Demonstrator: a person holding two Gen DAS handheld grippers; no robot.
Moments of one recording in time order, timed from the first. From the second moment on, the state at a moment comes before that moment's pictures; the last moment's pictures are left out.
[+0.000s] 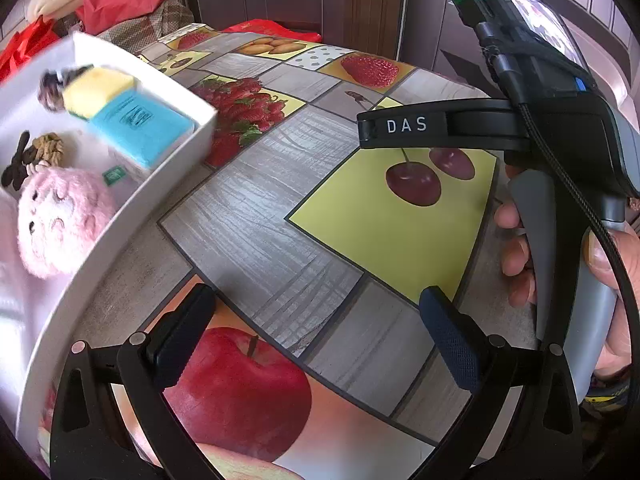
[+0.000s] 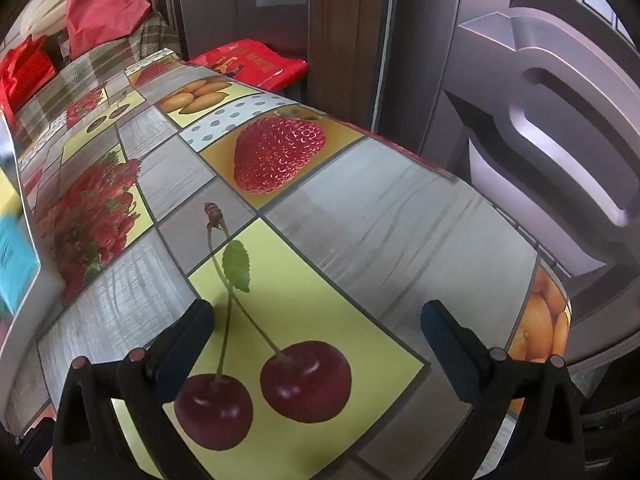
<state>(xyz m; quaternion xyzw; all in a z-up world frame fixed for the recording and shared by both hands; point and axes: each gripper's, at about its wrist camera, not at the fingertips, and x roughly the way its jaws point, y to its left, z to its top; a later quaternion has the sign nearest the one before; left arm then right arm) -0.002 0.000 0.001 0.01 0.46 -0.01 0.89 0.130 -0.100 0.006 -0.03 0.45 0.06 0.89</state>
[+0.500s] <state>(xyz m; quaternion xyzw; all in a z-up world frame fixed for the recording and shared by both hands) -0.001 -0.003 0.000 0.01 0.46 -0.01 0.89 0.129 -0.098 0.006 -0.03 0.45 0.07 0.89</state>
